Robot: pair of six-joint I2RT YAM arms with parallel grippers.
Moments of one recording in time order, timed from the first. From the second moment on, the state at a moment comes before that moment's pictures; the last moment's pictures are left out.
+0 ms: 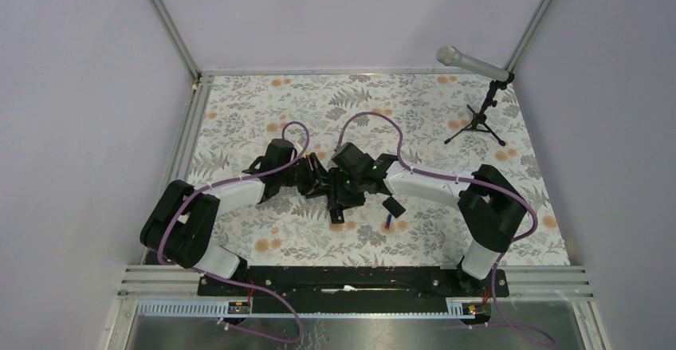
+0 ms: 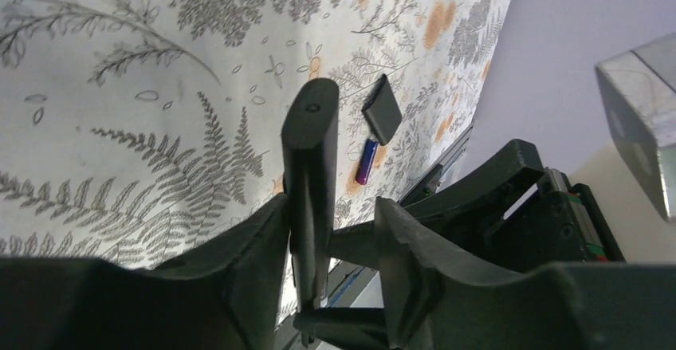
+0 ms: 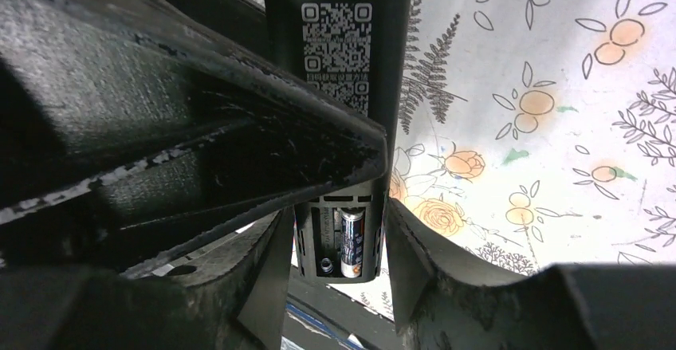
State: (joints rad) left arm -0.45 1.48 0.62 0.12 0.59 -0.98; right arm 0.94 1.72 1.14 -0.47 -0.11 0.80
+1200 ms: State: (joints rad) left arm -0.37 1.41 0.69 -0.04 0.48 -0.80; right arm 0.81 1.54 0.92 -0.87 0.22 1.03
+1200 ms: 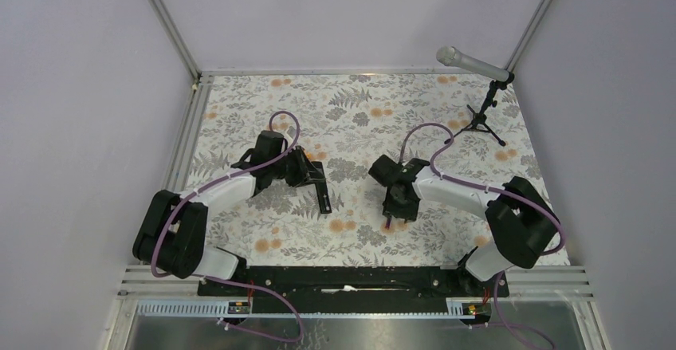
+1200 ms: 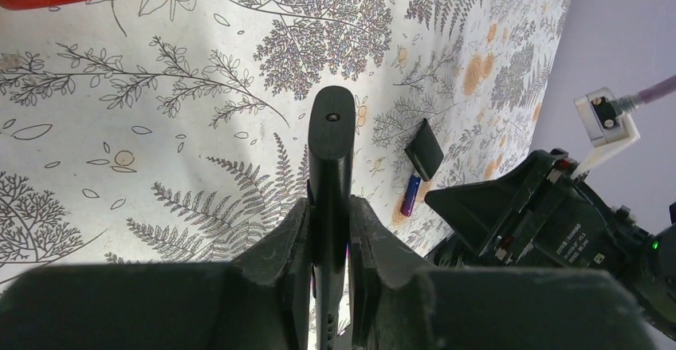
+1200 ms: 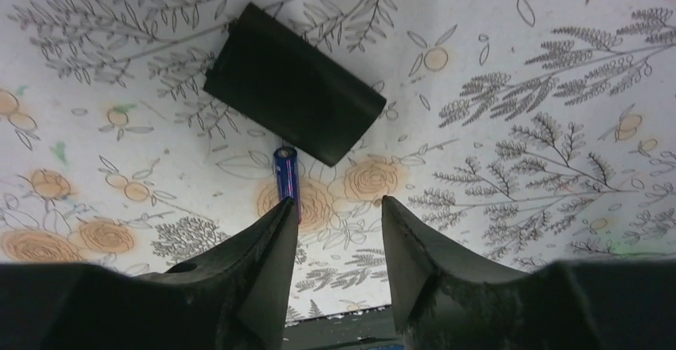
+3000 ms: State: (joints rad) left arm -0.45 1.39 0.71 0.24 0.63 -0.94; right arm 0.79 1.26 1.03 -0.39 0.06 0.86
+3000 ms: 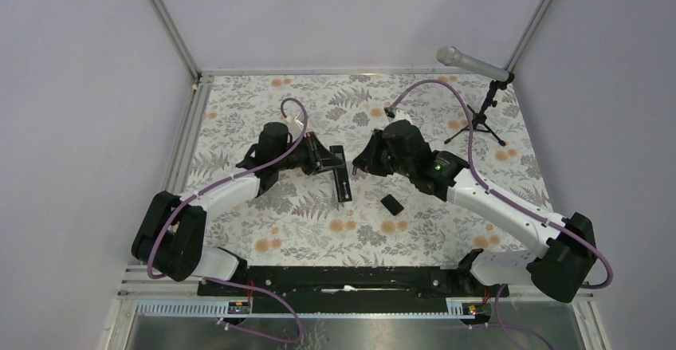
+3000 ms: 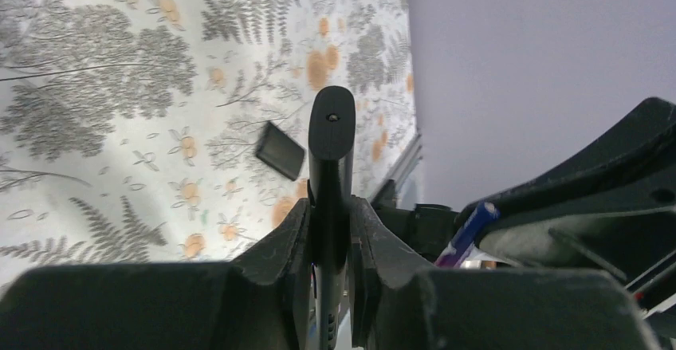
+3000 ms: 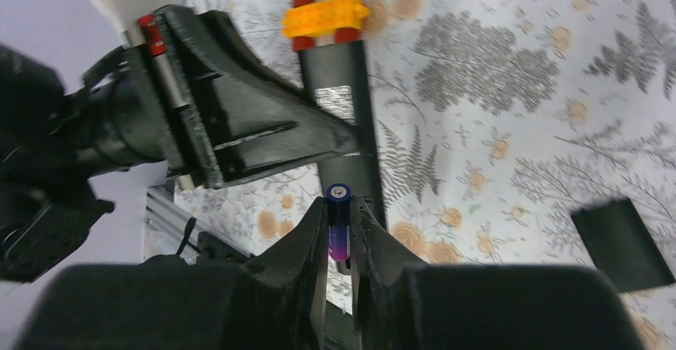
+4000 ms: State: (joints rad) left arm -0.47 1.44 0.80 0.33 0.77 -1.16; right arm 0.91 1.30 1.16 -0.47 0.16 0.65
